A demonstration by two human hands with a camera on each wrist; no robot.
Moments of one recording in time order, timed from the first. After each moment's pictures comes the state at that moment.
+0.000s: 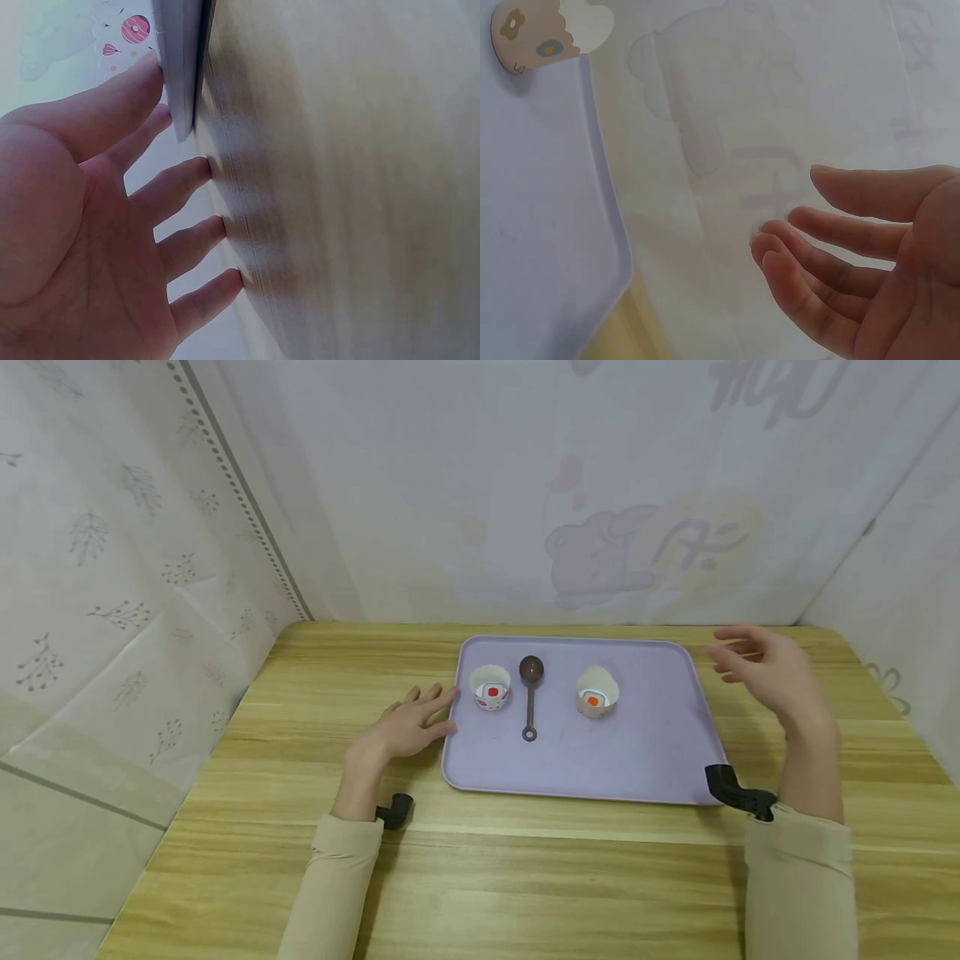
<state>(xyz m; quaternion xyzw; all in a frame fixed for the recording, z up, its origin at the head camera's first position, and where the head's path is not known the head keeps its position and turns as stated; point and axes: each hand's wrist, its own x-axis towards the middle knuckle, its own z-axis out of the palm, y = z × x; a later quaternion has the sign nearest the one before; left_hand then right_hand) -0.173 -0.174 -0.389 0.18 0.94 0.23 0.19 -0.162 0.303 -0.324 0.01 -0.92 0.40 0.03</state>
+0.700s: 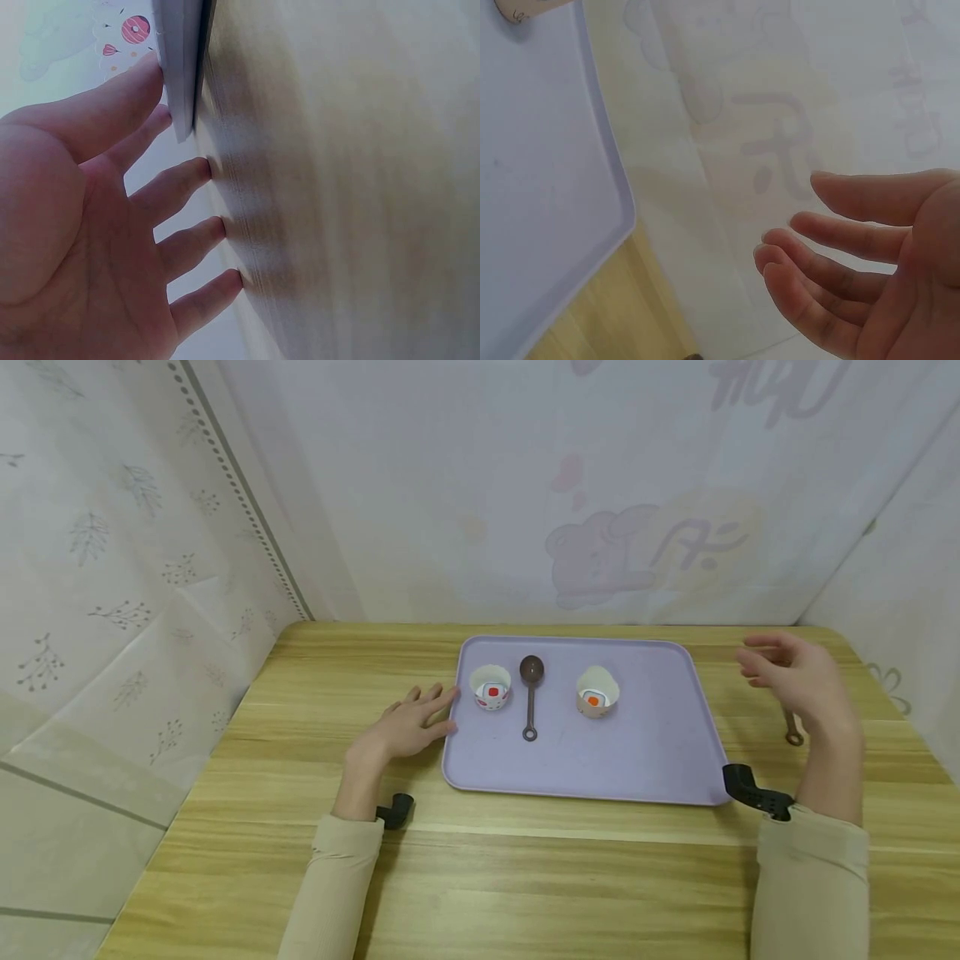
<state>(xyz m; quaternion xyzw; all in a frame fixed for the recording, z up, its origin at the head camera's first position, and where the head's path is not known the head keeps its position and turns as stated) -0.172 -0.175 -0.389 0.18 0.94 0.23 0.18 -0.159 0.331 -0.330 -0.04 -0.92 0.39 0.02</state>
